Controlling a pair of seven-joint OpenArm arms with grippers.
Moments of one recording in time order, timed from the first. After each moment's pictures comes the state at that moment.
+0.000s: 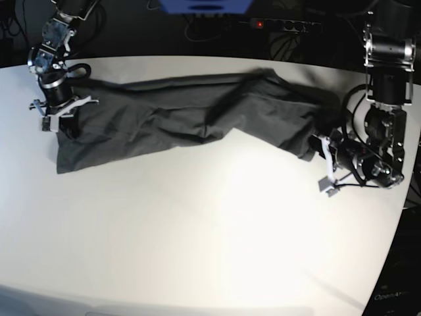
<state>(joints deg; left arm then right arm) -16.9 -25.3 4.3 66.1 -41.6 -39.1 80.3 -11.3 3.3 38.1 70.1 -12.4 38.8 3.2</state>
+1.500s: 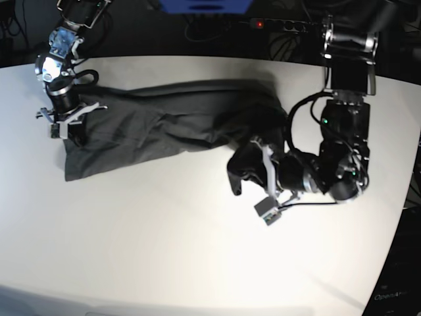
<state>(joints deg) -14.4 -10.6 4.2 89.7 -49.8 -39.1 81.3 -8.9 1.1 38.3 68.7 -19.3 38.5 6.8</state>
